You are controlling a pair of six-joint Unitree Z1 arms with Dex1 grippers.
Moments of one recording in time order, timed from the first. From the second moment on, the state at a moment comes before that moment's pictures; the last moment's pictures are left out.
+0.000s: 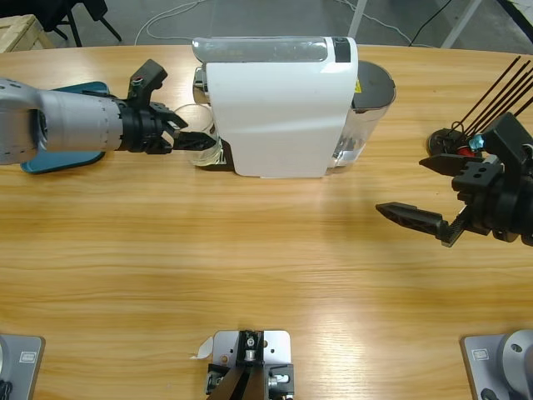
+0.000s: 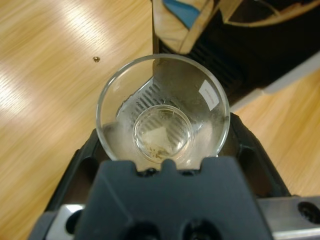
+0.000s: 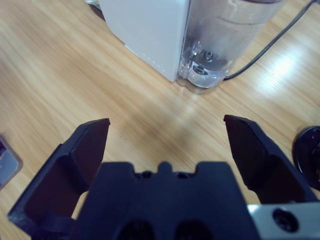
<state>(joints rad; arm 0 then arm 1) -0.68 1.79 -0.73 -0.38 -0.20 0.07 0.74 1.14 -0.46 -0.04 -0.03 -0.01</state>
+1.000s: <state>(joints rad) -0.26 1.55 -0.53 -0.32 0.03 -0.09 0.74 1.14 -0.46 -0.04 -0.05 -0.01</state>
